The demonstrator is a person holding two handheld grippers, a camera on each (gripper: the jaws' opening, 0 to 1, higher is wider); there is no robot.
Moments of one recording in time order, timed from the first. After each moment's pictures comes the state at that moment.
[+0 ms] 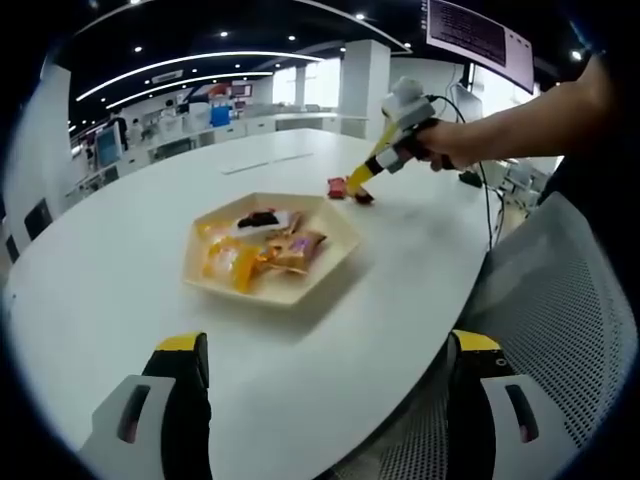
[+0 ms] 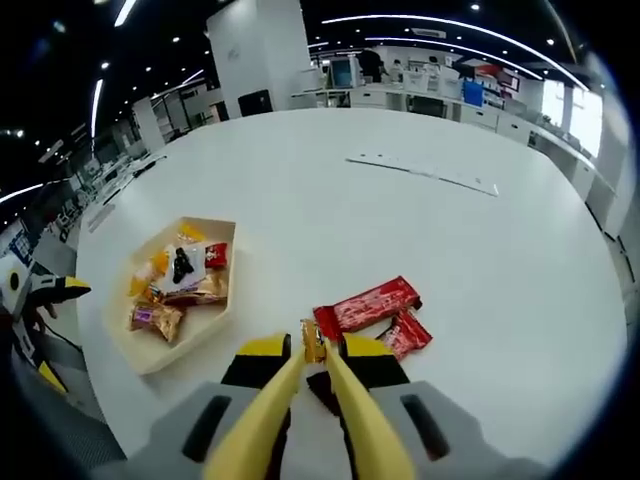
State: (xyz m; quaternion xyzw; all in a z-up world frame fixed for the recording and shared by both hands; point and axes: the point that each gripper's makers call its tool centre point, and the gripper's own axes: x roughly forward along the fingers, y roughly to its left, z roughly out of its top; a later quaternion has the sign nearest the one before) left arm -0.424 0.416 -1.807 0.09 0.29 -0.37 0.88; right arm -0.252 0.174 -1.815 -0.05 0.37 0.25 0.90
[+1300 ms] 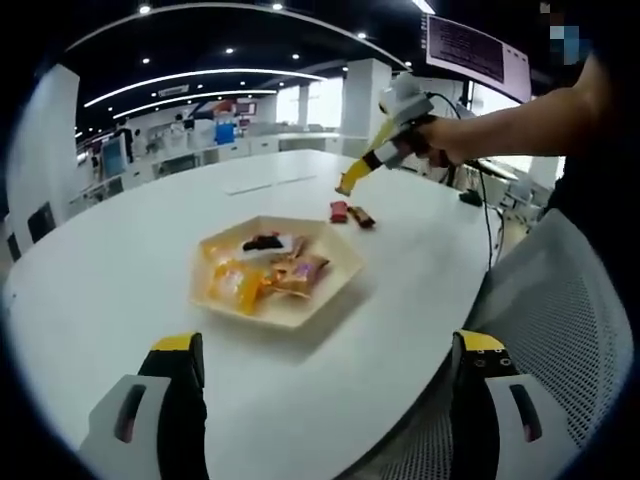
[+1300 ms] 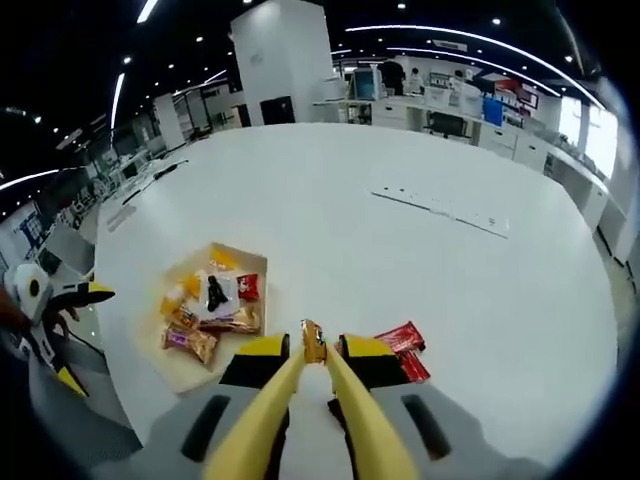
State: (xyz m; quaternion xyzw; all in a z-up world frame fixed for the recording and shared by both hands) left arm -0.418 0.412 -1.789 0.08 0.25 -0.37 0.89; right arm -0.247 0.201 -1.758 -0.06 0.34 0.29 0.89
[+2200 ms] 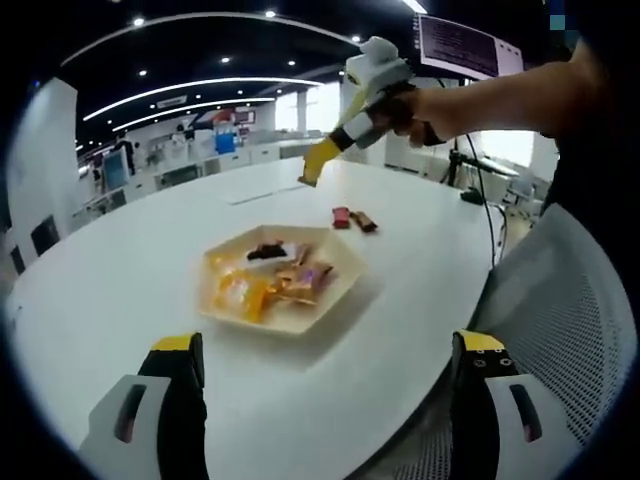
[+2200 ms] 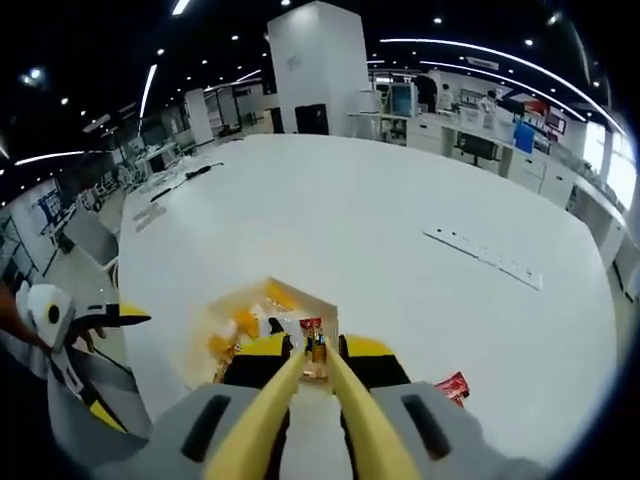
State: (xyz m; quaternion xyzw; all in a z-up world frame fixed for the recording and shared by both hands) left arm -0.415 0.414 -1.783 0.09 0.23 -0.37 0.90; right arm -0.250 0.288 -1.718 -0.09 0.32 0.35 0.88
